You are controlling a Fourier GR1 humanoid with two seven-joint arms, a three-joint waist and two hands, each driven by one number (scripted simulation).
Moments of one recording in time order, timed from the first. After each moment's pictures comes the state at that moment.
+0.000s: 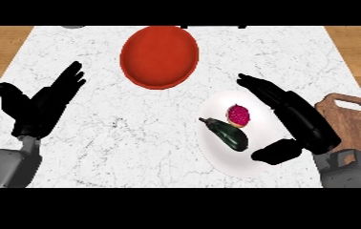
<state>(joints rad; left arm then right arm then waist) -0.21 0.52 -0.15 -1.46 0.40 0.04 0.19 -0.29 -0.60 0.43 -1.75 0.28 0.04 0.09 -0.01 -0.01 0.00</state>
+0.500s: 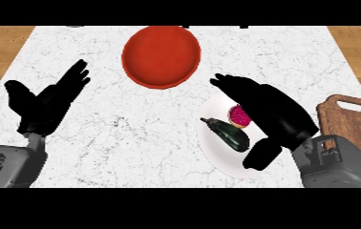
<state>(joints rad) -0.23 0.49 -0.14 -1.46 0.36 0.02 0.20 -0.52 -0.53 0.53 -1.84 0.31 0.34 0.55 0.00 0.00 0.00</state>
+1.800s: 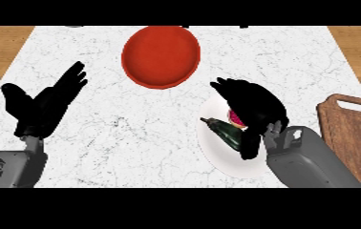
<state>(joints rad) -0.20 0.40 -0.02 -1.49 0.25 -0.07 0.24 -0.52 -0.32 0.46 -1.68 0.58 0.66 0.67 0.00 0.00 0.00</state>
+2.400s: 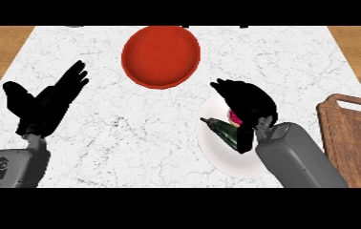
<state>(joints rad) -0.21 0.34 0.03 -1.48 0.21 -0.11 0.26 -0.49 -0.24 0.41 -1.55 0.73 0.66 0.55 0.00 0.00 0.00</state>
